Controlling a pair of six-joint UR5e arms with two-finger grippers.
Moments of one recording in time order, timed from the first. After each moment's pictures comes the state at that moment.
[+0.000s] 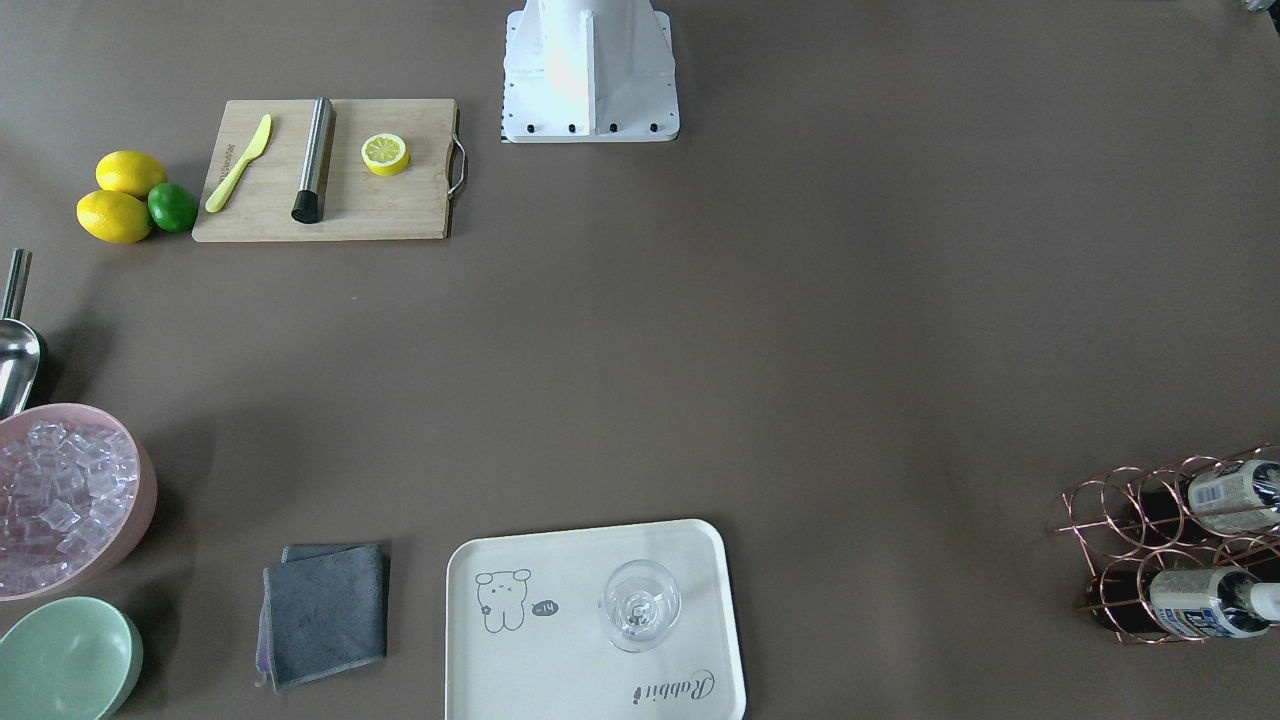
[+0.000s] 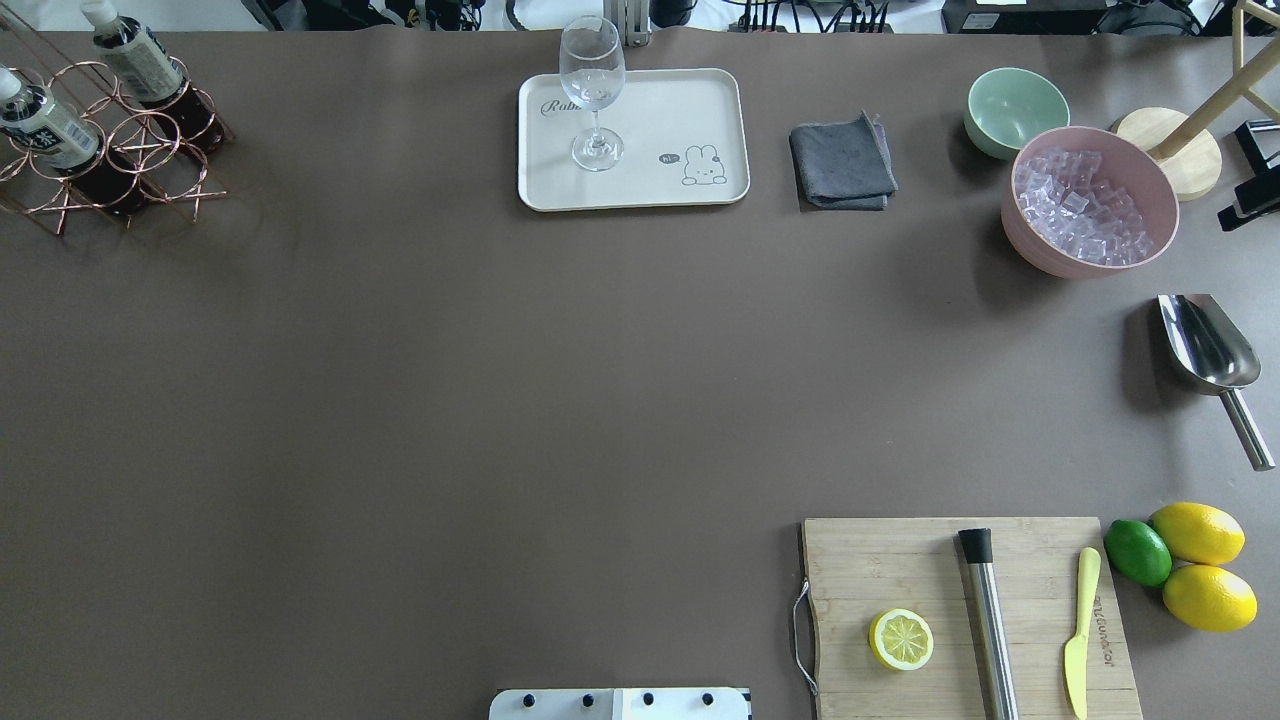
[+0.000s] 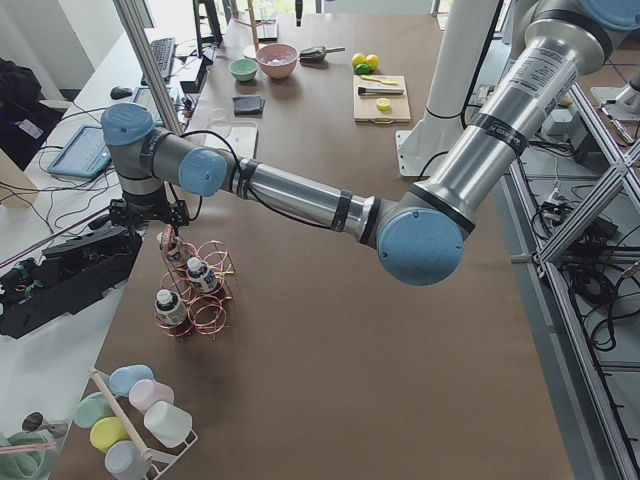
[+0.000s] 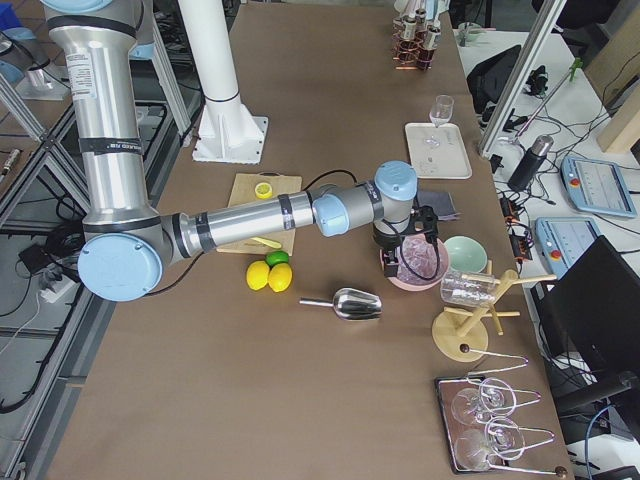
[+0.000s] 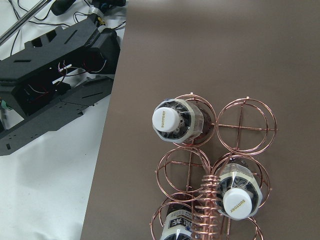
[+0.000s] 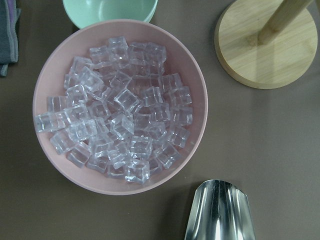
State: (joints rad) left arm -1.53 -2.16 -1.28 -1.64 -2.33 1.08; right arm 1.36 -1.48 1.72 -1.45 2.34 0.31
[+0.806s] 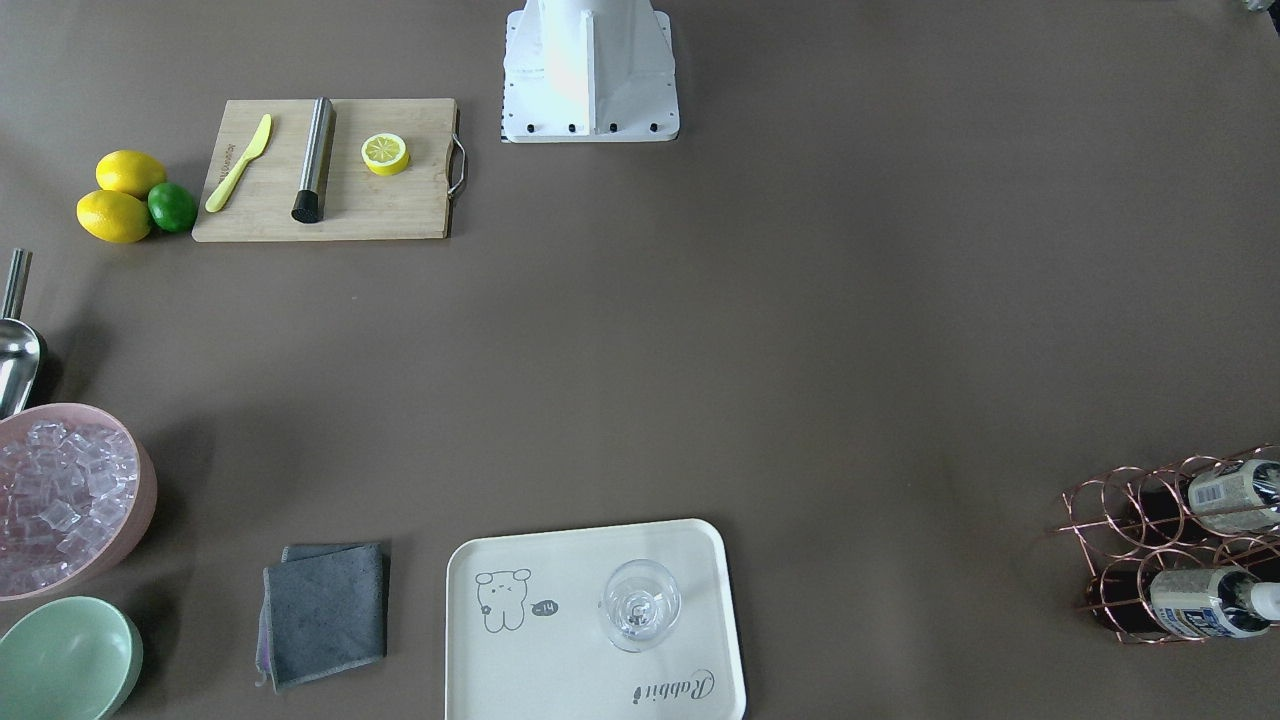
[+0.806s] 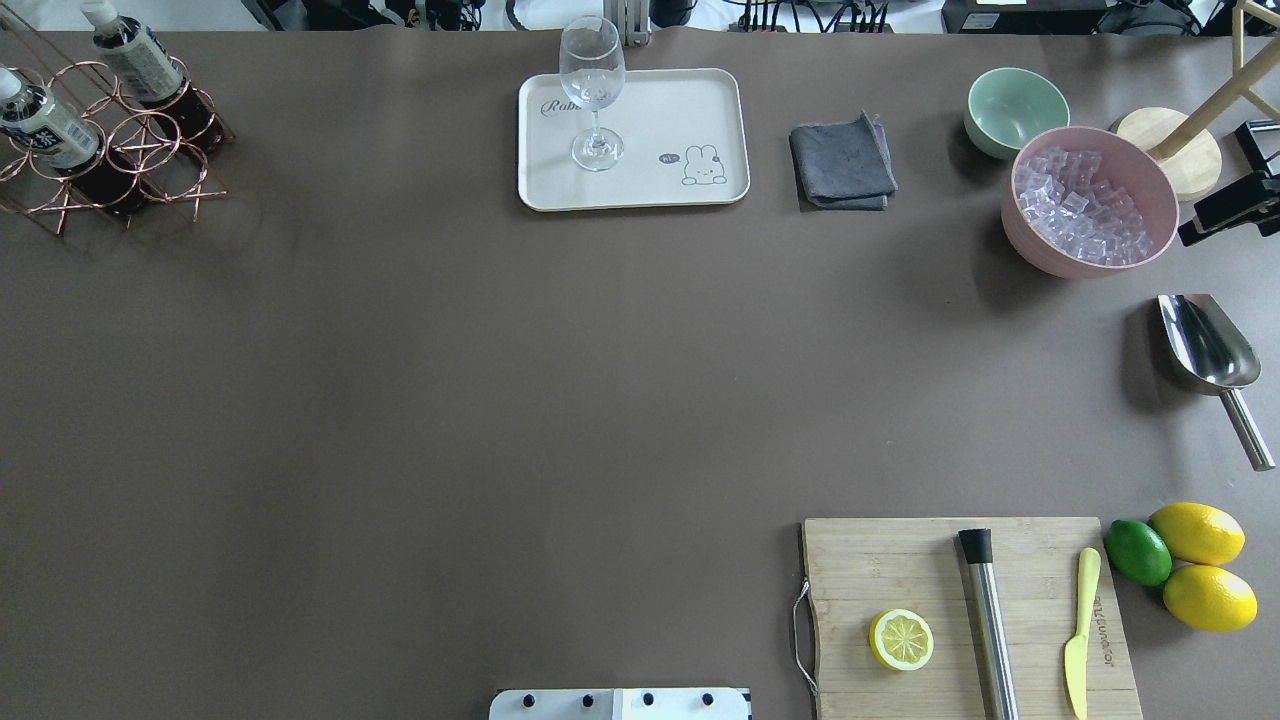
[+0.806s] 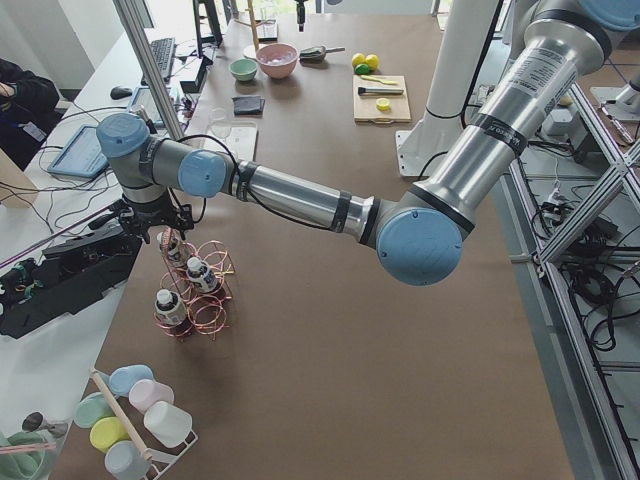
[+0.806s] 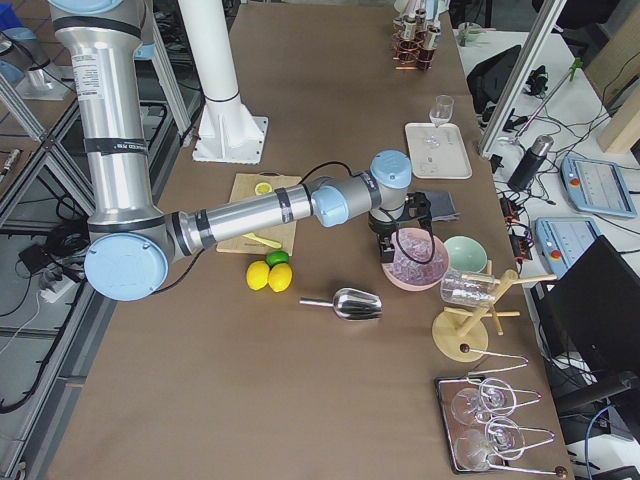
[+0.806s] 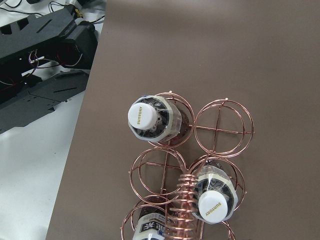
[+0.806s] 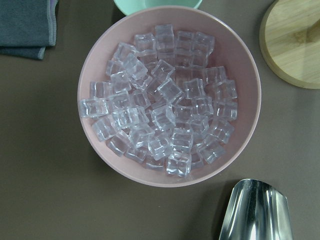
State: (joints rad) left arm -1.53 -2.16 -1.27 -1.55 -2.38 1.09; right arm 1.30 -1.48 1.77 -1.45 2.36 0.32
